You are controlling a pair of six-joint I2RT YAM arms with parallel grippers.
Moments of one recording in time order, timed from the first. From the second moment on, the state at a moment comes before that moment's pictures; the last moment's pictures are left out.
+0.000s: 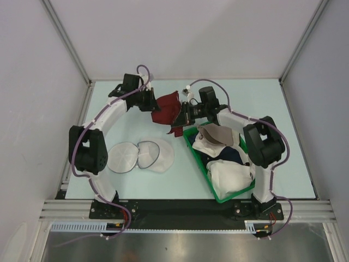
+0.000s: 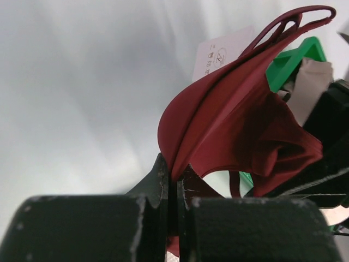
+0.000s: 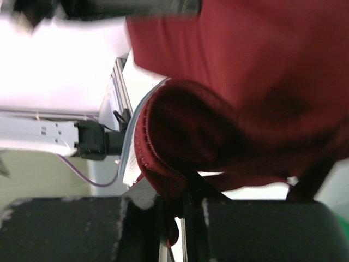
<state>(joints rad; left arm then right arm) -0.24 1.79 1.50 -0.52 0.45 -0.24 0.49 1.95 1.36 0.03 -0.95 0.53</state>
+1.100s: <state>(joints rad) -0.27 1.98 1.35 -0.34 0.52 -0.42 0.47 2.29 1.68 0.10 -0.75 0.99</state>
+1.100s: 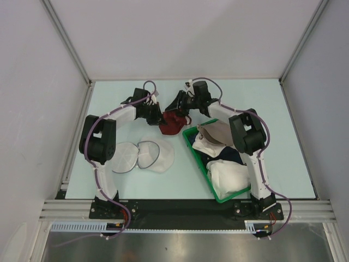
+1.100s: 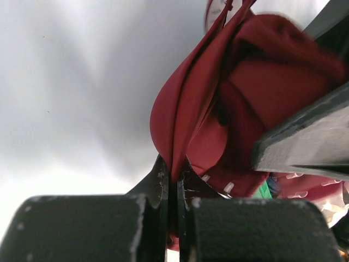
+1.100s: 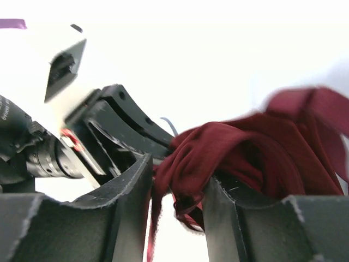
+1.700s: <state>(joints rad) -0.26 1.98 1.35 -0.37 0.51 -0.42 0.50 2.31 1.72 -0.09 -0.69 0.85</state>
